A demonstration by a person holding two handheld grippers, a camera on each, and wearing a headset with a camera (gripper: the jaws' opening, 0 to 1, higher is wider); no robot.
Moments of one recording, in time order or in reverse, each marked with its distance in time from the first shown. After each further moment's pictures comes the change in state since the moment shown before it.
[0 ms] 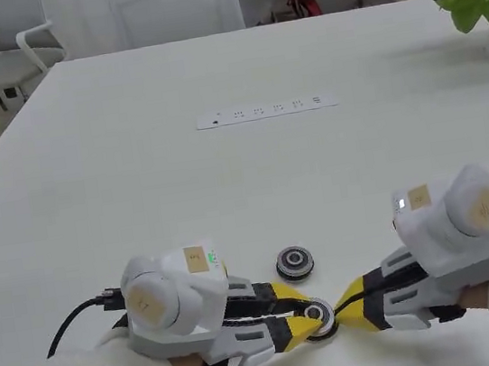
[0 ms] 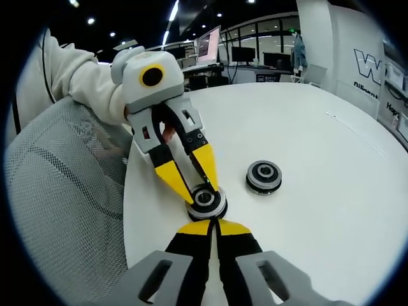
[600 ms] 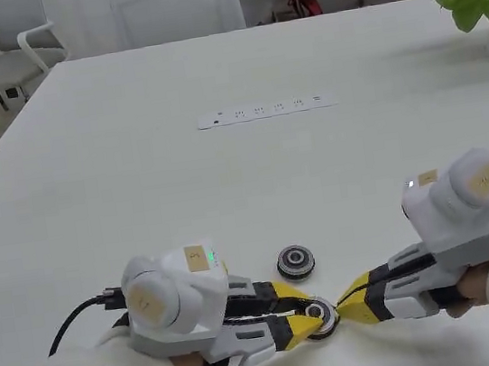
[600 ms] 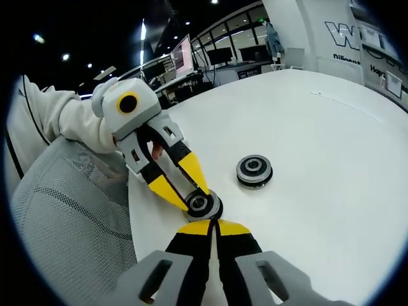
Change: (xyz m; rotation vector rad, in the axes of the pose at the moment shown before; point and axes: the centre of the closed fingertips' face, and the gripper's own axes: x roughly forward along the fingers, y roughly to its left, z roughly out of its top) left arm 0.000 0.000 -0.001 -0.004 -0.002 0.002; right arm -0.003 -0.007 0.003 0.212 -0.036 0.015
